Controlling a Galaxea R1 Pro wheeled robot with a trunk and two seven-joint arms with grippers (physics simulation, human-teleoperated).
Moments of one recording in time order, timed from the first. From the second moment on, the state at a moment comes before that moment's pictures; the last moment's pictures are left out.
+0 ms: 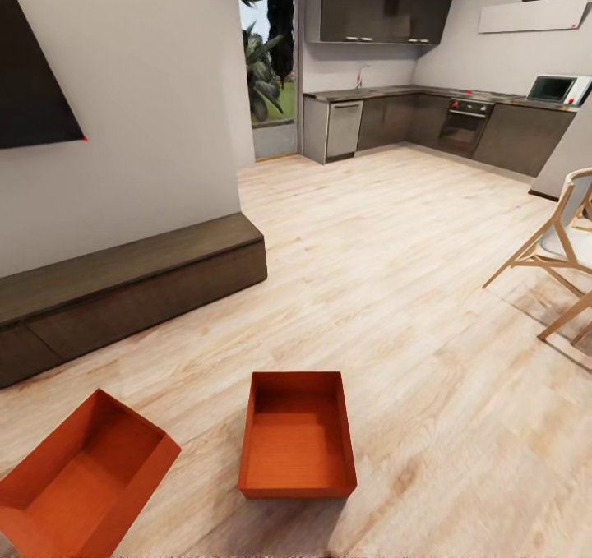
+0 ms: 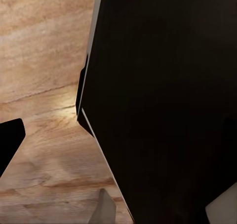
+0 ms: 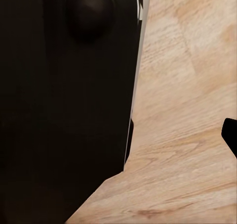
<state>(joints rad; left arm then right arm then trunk) 0.00 0.03 0.05 -0.20 0.23 0.10 0.01 -0.13 -0.06 0.39 0.02 -0.31 -0.12 0.05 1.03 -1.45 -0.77</state>
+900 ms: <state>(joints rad) 0.00 0.03 0.05 -0.20 0.23 0.10 0.01 -0.13 -0.06 0.39 0.02 -0.31 -0.12 0.04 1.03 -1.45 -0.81</state>
